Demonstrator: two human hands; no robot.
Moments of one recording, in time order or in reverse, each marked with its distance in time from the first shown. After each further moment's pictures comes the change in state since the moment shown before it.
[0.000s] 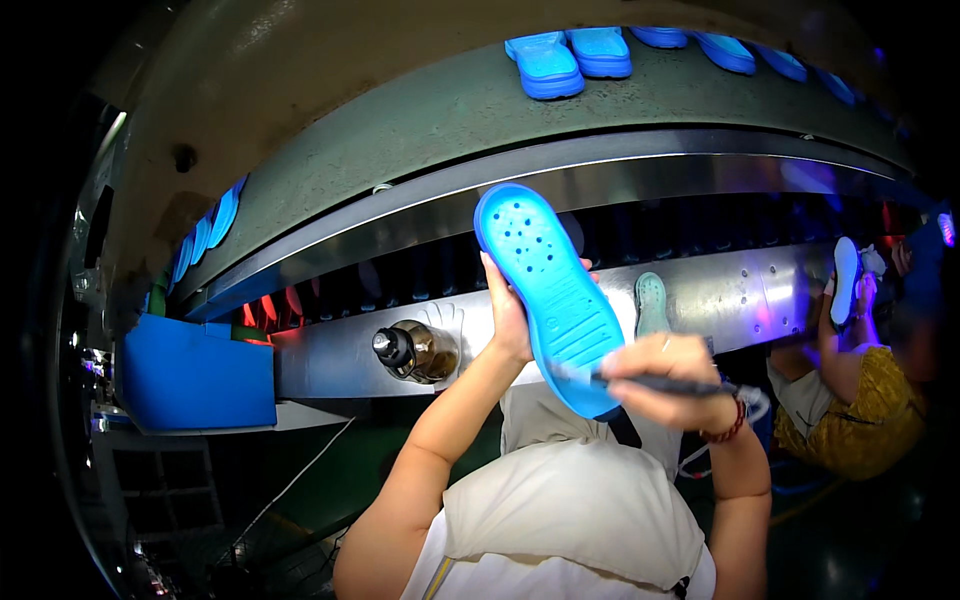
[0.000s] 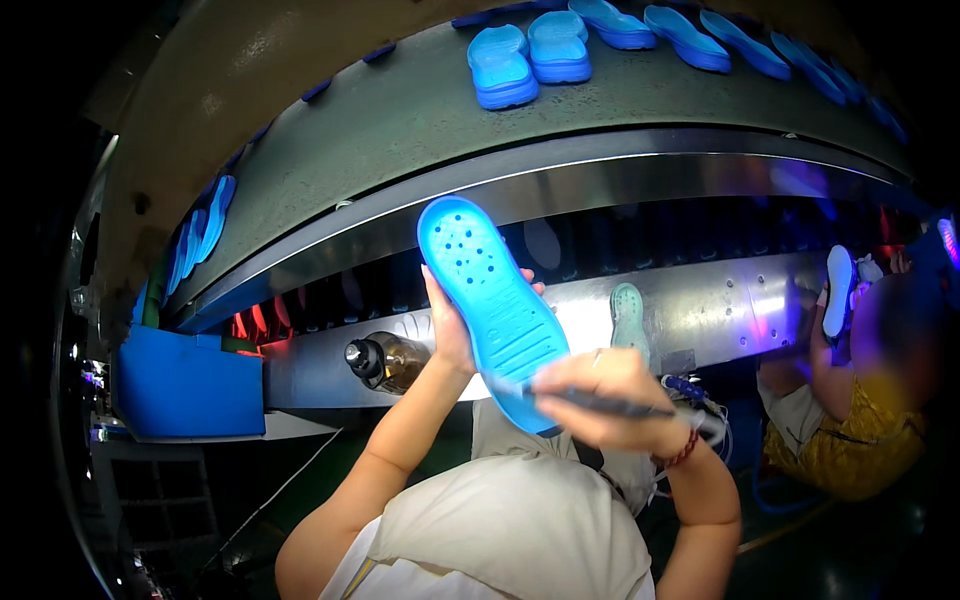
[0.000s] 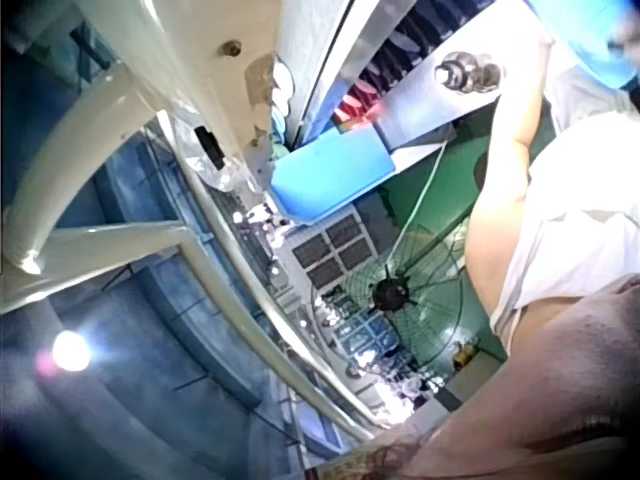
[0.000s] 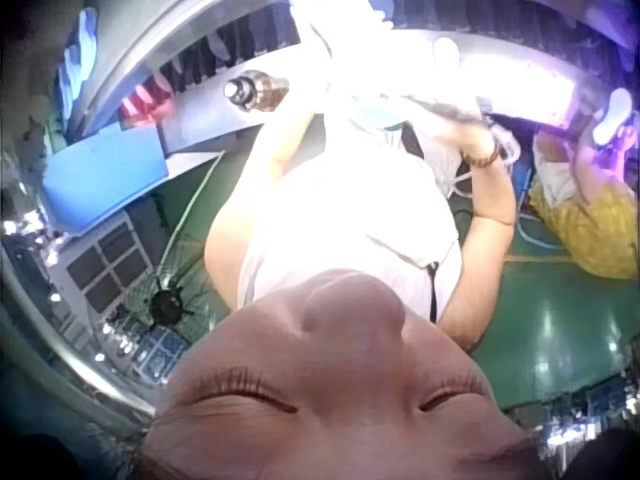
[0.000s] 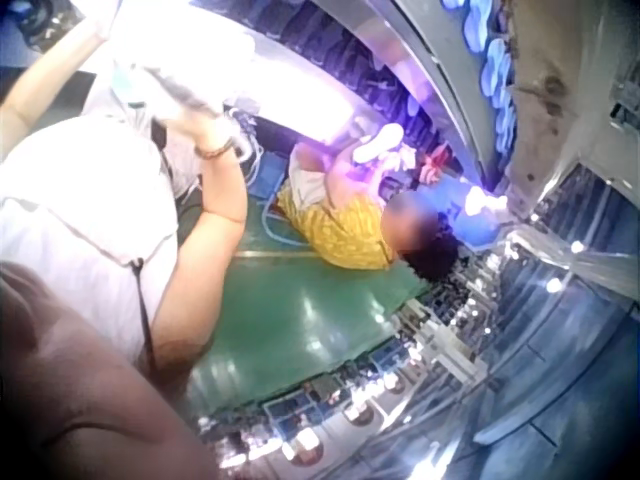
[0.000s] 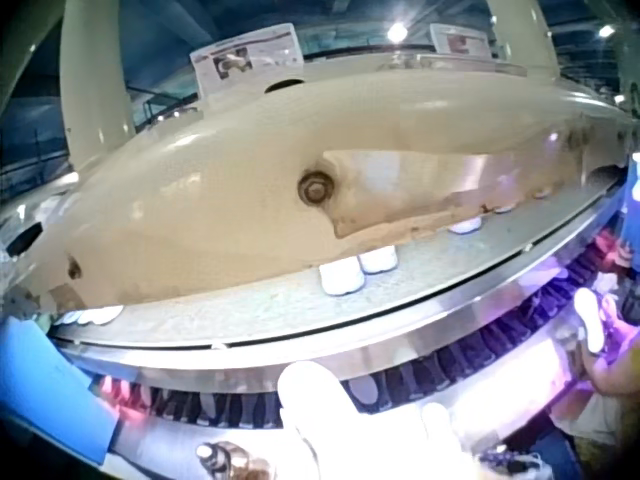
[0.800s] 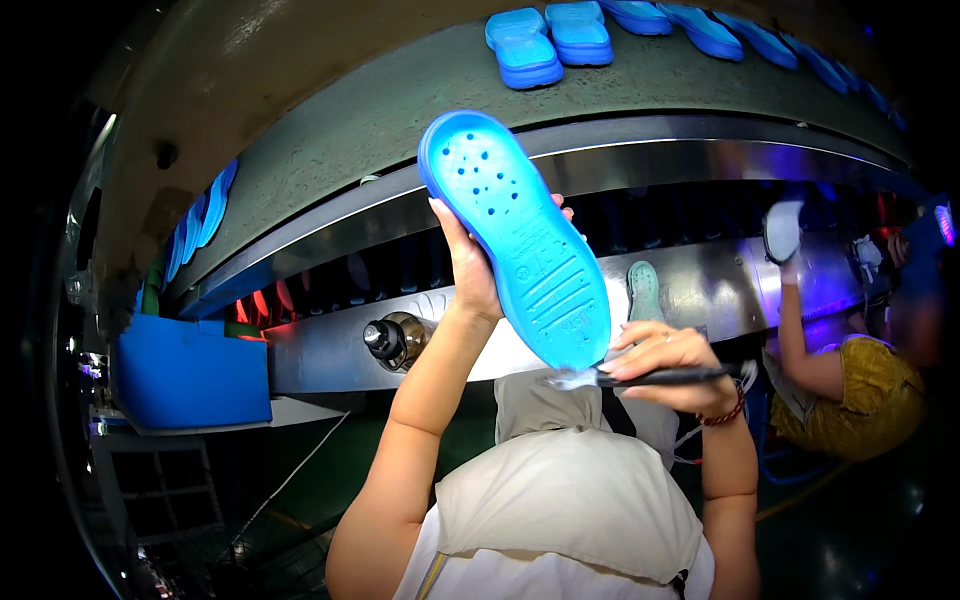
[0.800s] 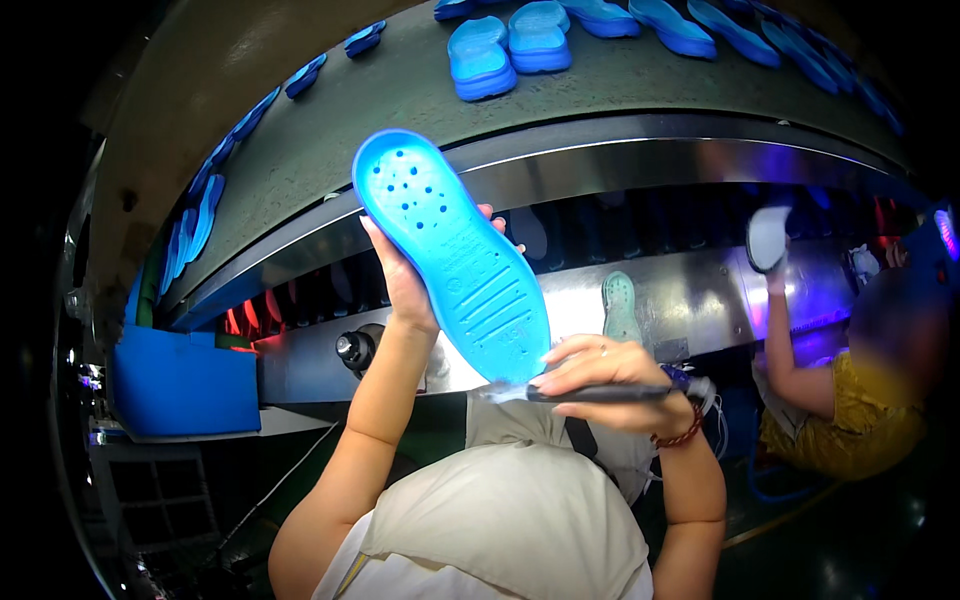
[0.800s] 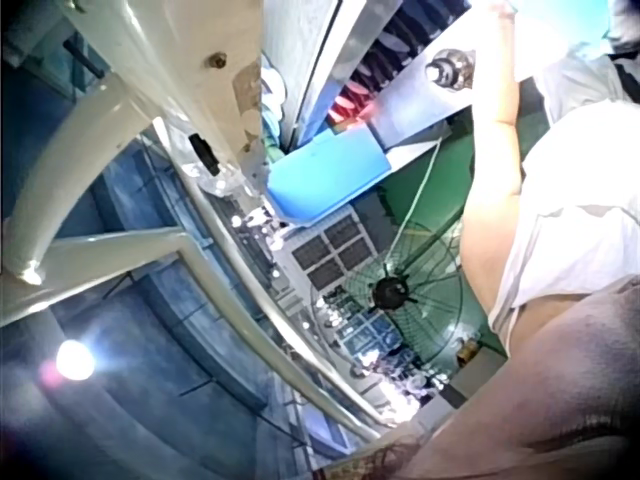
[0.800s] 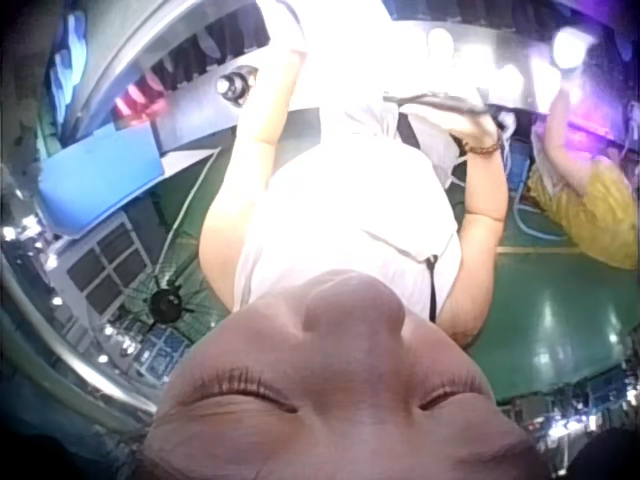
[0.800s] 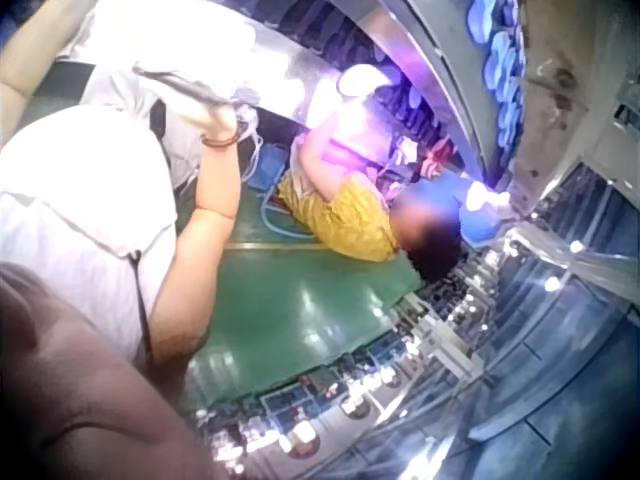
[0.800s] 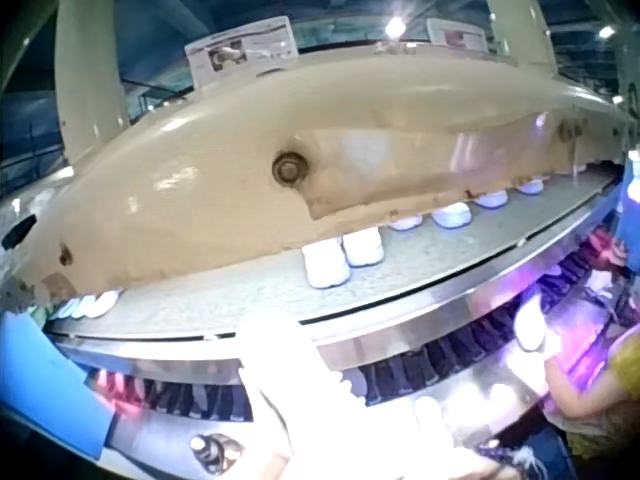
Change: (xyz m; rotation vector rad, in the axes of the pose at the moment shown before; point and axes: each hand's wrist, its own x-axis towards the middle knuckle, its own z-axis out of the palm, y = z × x) left_hand 0.022 0.034 0.033 0.022 -0.129 0.108; right_hand -0.019 0.018 -0.016 0.218 -0.091 -0.012
